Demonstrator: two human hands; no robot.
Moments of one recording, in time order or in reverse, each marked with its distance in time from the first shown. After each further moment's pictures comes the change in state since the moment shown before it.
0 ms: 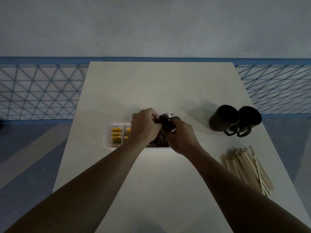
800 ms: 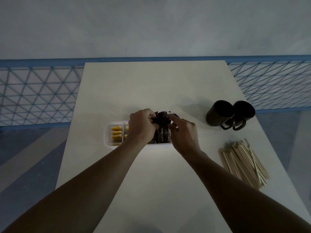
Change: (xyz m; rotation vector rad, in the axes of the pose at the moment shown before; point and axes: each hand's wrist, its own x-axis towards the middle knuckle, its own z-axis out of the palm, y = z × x) left_hand -0.007 -0.013 -0.003 -0.001 0.000 0.052; right_hand -0.015 0.010 0.013 -0.082 0.381 -0.241
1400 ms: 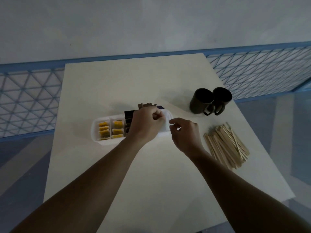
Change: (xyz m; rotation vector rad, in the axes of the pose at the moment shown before) left_hand -0.042 0.032 0.016 -0.055 -0.112 0.253; right_hand -0.048 0.020 -0.039 -0.010 -0.014 0.263
